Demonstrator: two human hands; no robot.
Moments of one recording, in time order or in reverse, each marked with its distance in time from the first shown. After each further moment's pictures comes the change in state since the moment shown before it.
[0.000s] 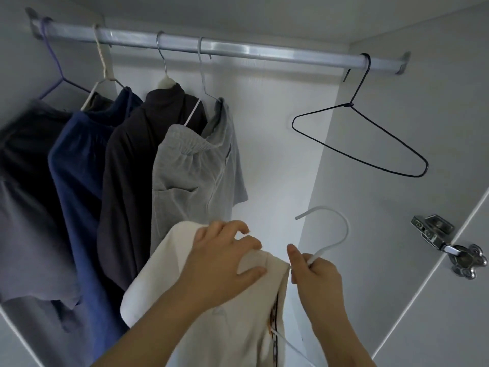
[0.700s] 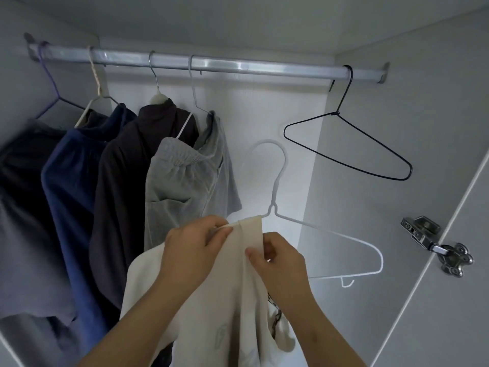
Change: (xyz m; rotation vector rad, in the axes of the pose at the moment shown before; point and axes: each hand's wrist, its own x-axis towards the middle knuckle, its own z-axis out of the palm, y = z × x) left_hand 0.015 -0.004 -0.030 -0.341 0.229 -0.313; right_hand 0.009 -0.021 0.023 -0.117 -0.175 -0.306
